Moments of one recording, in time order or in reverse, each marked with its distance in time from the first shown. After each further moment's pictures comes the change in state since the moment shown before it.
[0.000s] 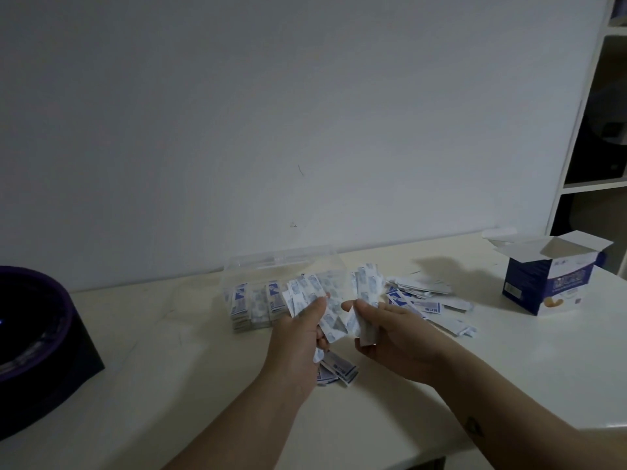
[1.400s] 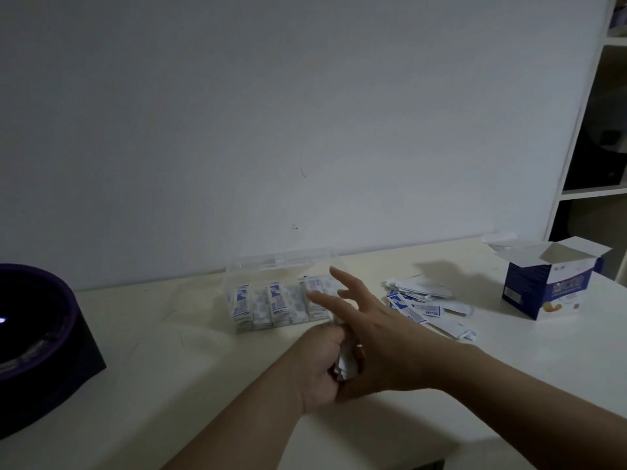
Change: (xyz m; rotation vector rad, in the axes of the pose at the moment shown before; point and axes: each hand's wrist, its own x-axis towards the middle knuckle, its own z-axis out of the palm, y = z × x) left_hand -0.022 0.009 0.011 -0.082 -0.456 -0.355; right_hand -0.030 -0.021 0.029 -1.752 -0.188 -0.527
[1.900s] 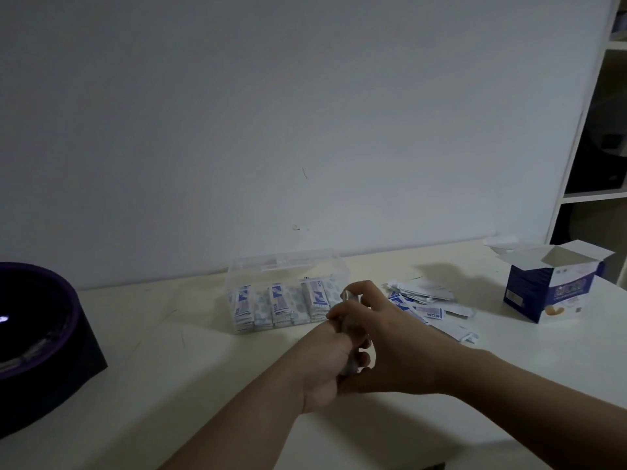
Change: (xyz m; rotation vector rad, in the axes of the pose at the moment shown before) left_hand -0.005 0.001 0.002 0.382 0.025 0.094; right_hand -0.006 0.001 -0.002 0.064 0.069 0.018
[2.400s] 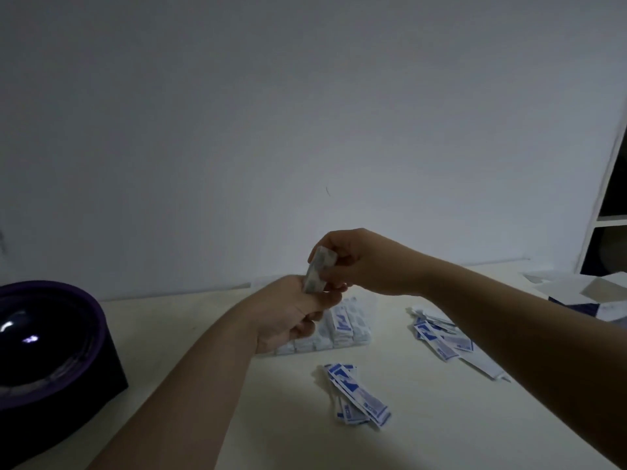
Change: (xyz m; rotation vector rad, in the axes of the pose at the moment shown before) left_hand -0.001 0.076 -0.073 0.243 0.063 0.139; right_hand 0.107 -0.021 -0.066 0.358 0.000 0.047
